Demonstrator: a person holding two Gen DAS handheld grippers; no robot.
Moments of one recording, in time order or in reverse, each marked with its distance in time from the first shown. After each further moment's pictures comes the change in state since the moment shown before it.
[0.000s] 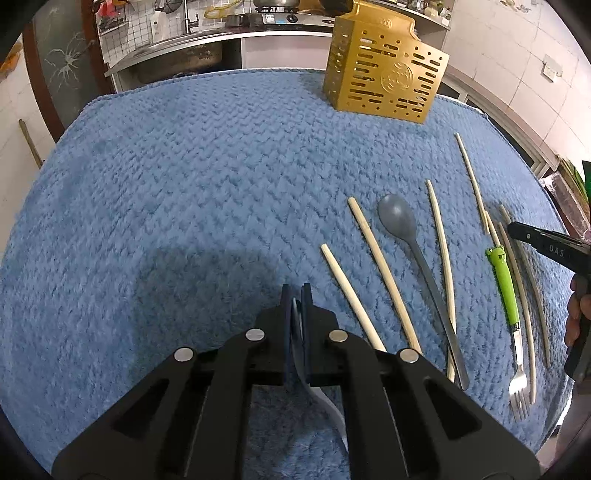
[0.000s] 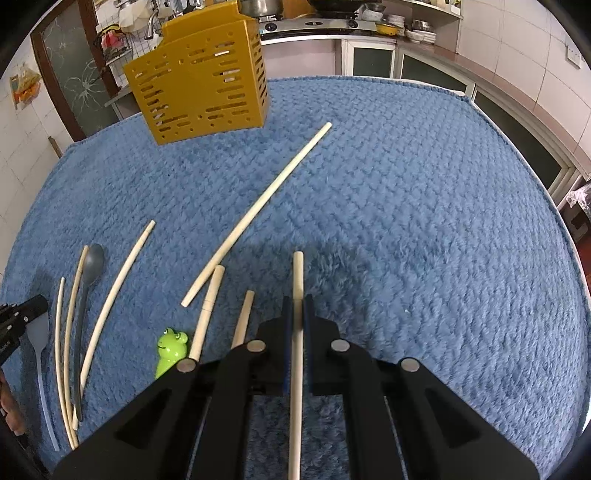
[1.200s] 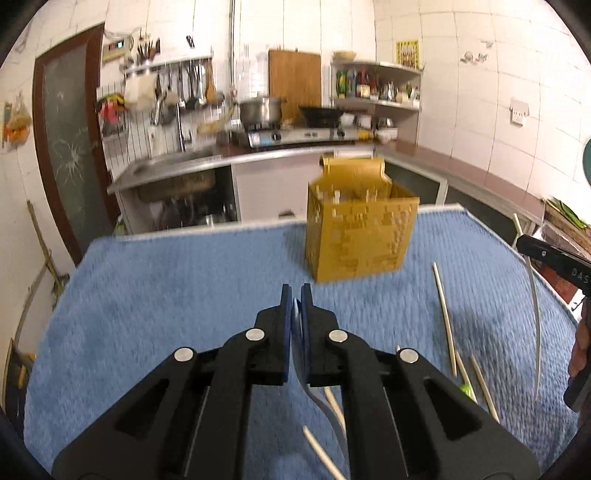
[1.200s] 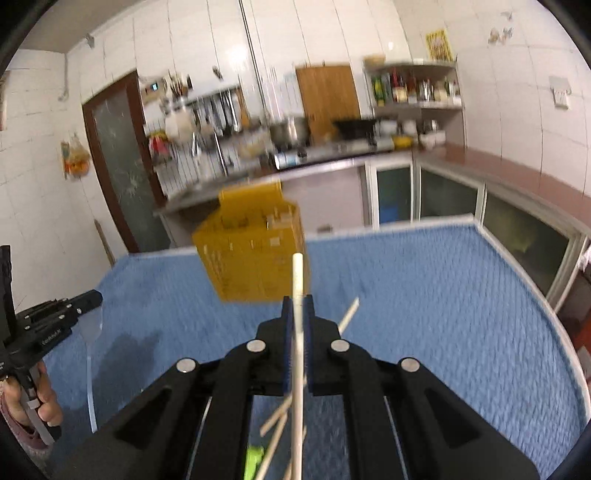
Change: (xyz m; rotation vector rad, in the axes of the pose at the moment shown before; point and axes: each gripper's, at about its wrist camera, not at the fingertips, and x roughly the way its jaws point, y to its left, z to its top) left arm -0.065 -0.033 0.093 0.099 -0.468 0.023; right arm -0.102 0.000 0.050 0.003 -0.521 0.157
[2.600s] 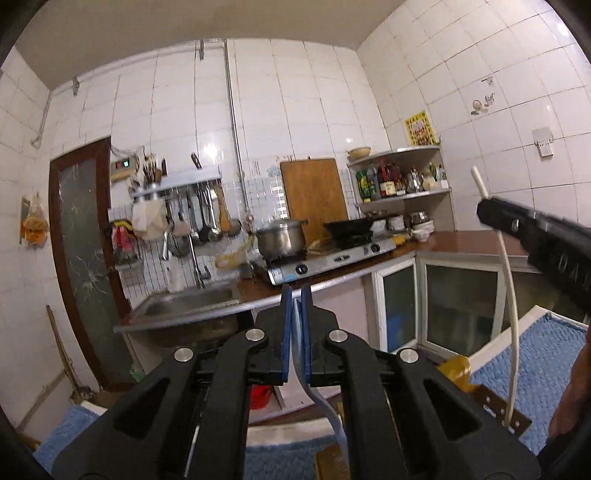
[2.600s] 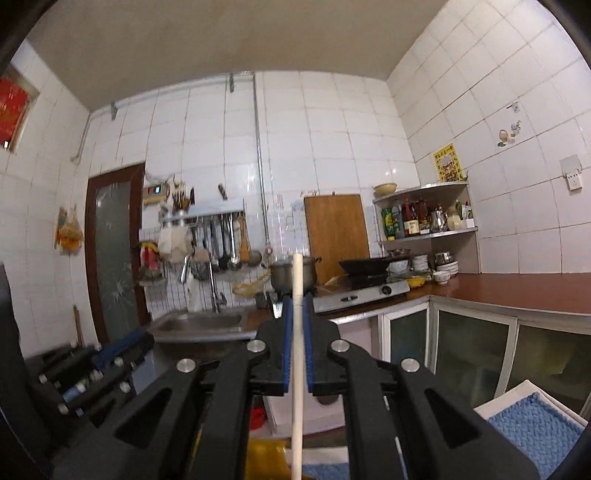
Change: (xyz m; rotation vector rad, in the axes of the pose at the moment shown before) left arm 0.182 -0.055 0.156 0.122 -0.448 0.176; right arm 0.157 0.042 0.139 -0.073 -0.532 -0.019
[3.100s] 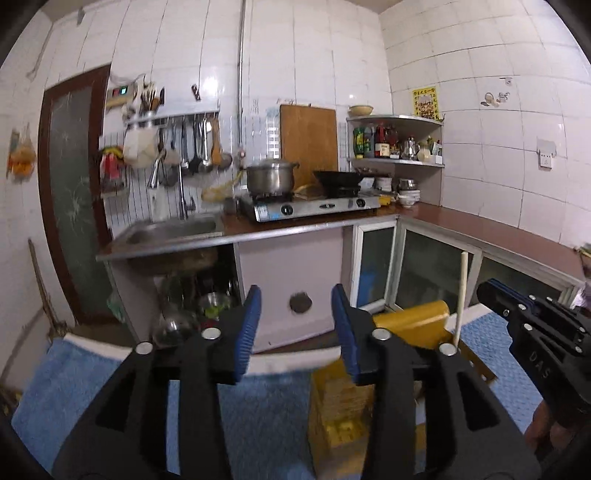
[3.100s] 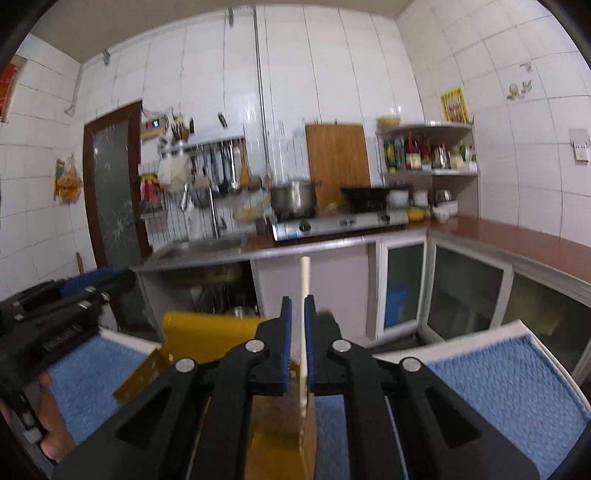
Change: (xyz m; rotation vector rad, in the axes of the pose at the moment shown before) left arm -0.029 0.040 -0.019 -0.153 0.247 -0.092; right arm -0.016 -0.009 -0.040 -0.006 0.305 -0.009
